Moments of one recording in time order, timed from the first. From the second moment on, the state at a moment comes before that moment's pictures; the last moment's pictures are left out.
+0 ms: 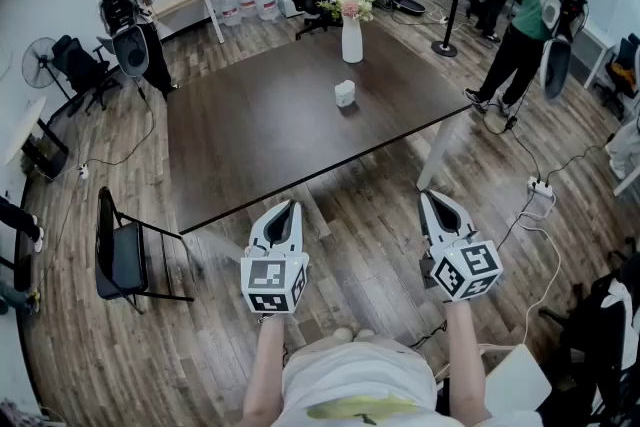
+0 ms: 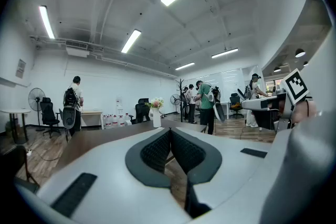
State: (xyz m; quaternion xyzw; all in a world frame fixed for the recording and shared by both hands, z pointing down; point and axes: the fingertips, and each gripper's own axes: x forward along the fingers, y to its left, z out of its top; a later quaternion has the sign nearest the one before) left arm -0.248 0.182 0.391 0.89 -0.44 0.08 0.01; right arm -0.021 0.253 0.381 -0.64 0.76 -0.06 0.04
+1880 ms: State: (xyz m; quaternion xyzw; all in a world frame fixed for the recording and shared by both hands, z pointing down) left arm -0.159 0.049 0.431 0.89 -0.43 0.11 0.06; right arm 0.056 0.104 0.420 -0.64 0.76 -0.11 0.05
